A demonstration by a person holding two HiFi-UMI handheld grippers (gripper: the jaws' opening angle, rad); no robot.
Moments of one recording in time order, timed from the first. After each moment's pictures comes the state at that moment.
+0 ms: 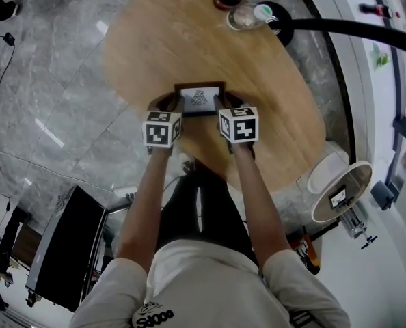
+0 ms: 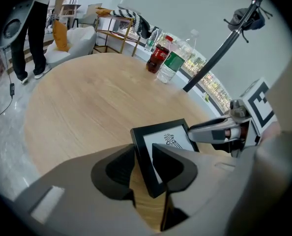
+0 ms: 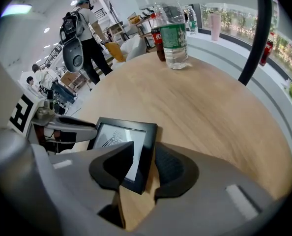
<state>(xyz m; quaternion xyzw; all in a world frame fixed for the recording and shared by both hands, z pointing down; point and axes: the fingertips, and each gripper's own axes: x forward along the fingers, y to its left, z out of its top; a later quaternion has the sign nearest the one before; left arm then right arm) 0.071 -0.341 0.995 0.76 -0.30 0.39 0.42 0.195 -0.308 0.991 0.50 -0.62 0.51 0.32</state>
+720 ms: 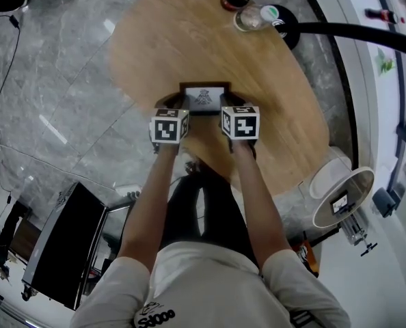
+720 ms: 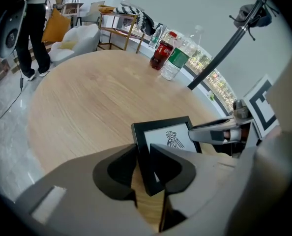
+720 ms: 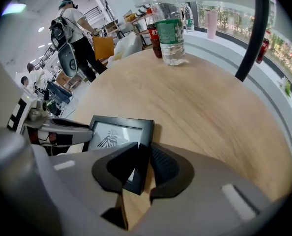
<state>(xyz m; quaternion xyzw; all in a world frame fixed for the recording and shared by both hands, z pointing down) 0.069 -0.336 0.998 0.74 -0.32 0.41 0.42 0.195 -0.306 0.997 0.51 -0.60 0.52 0.33</state>
